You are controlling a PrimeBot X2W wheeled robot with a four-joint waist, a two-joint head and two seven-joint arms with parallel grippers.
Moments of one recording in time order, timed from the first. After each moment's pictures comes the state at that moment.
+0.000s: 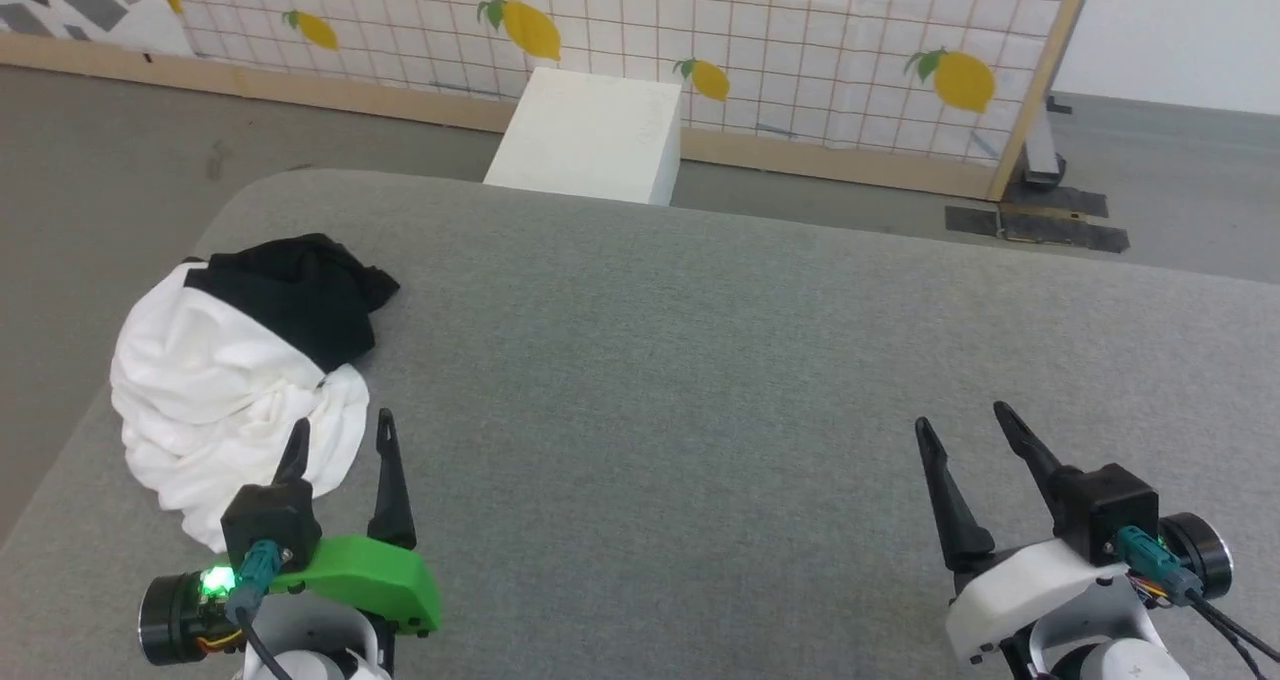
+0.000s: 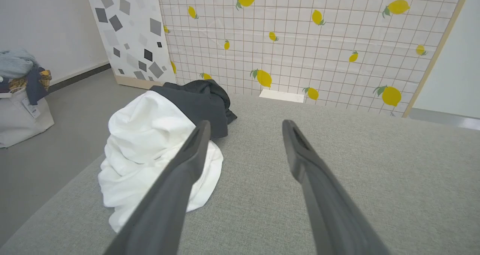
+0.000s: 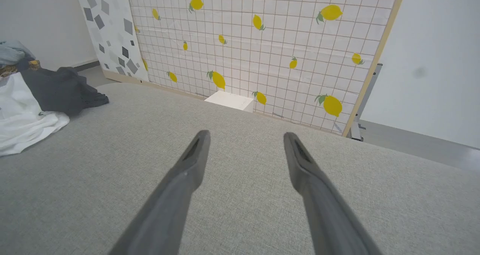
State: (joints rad) left arm -0.01 0.07 -0.01 0.04 -0.09 0.08 -0.09; right arm 0.01 -0.05 0.04 0.05 0.03 0.13 -0.05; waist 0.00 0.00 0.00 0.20
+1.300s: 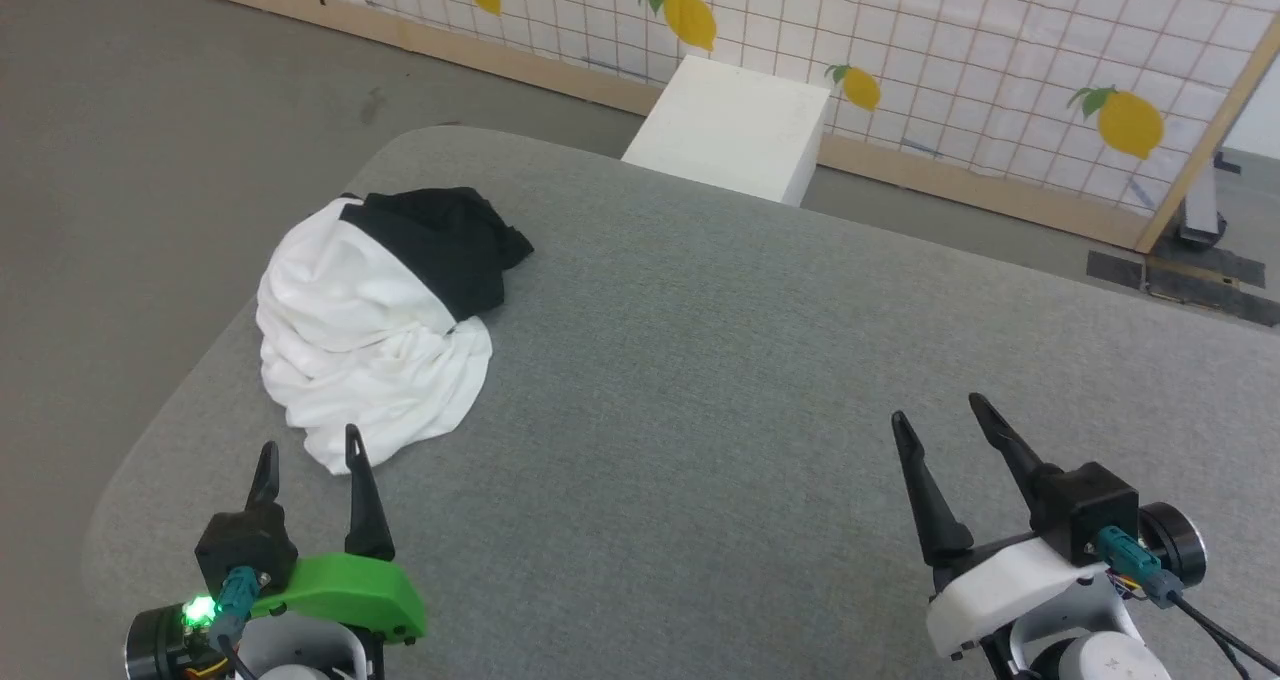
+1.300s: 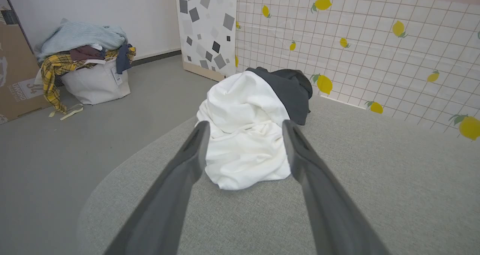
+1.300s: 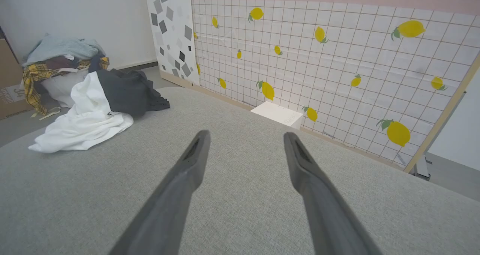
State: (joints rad) left arm 0.00 0.08 -0.02 0.09 -0.16 0.17 -0.17; right arm -0.02 -0.05 0.08 0.08 0.04 0.13 -0.10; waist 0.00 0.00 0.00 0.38
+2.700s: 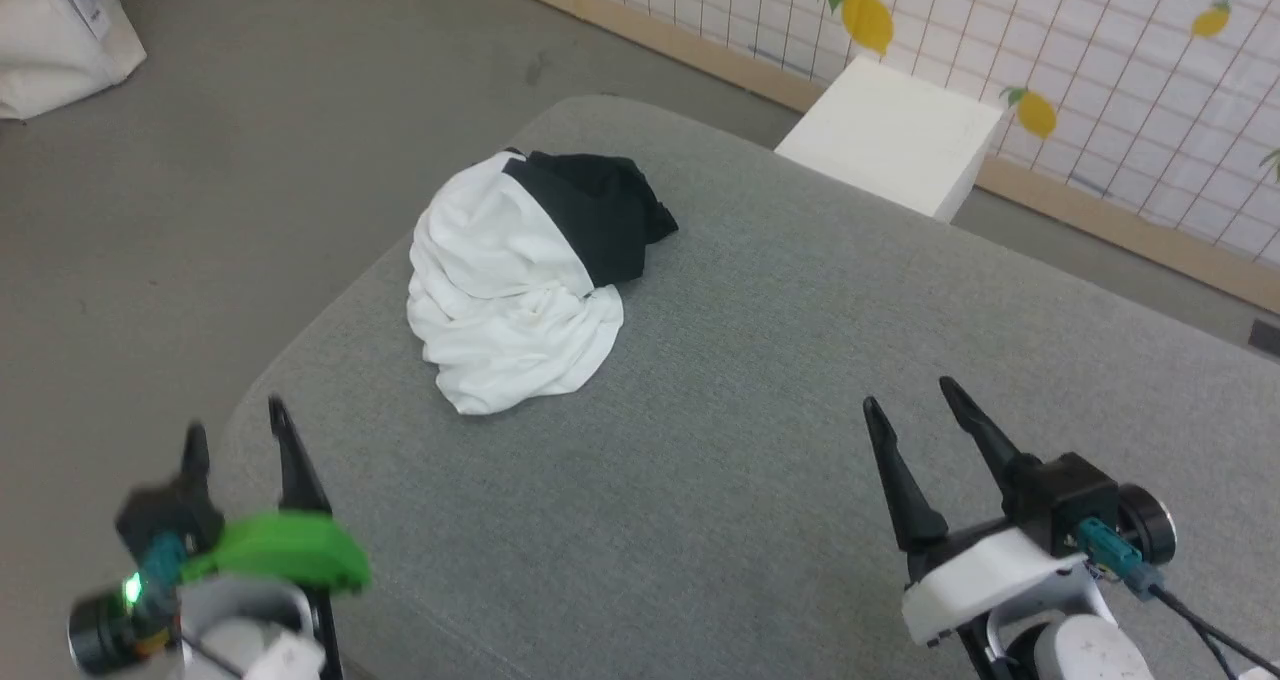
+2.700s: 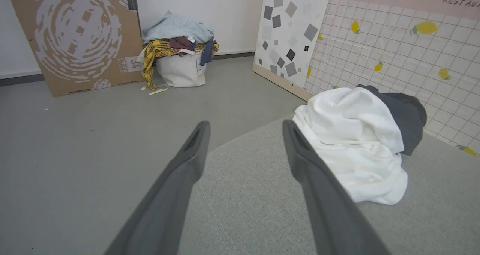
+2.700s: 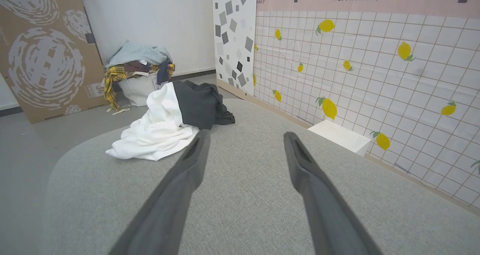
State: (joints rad) left arm -0.06 0.15 -0.01 0.15 -0.30 0.25 -0.22; right arm -0.05 -0.05 0.12 0.11 0.07 0.13 -0.15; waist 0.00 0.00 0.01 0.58
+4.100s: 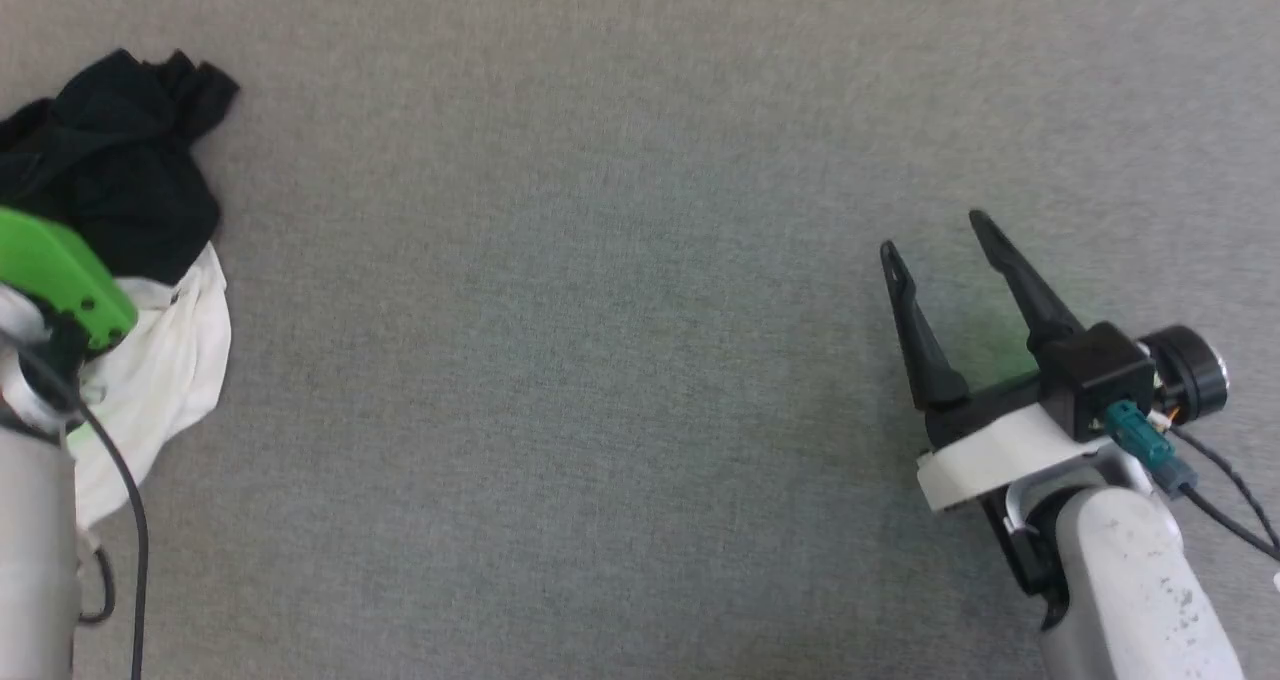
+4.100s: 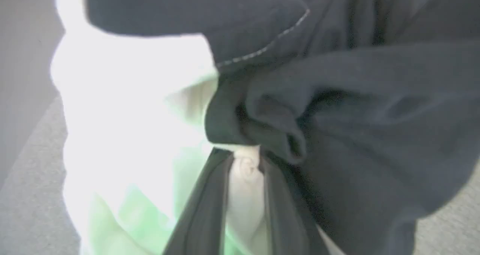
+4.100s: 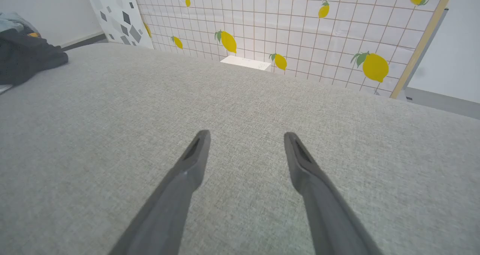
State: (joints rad) left arm -0.66 0.46 0.06 0.57 -0.55 0.17 0.50; right arm -0.26 -0.07 0.12 0.05 -0.03 0.13 -0.14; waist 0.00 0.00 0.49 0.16
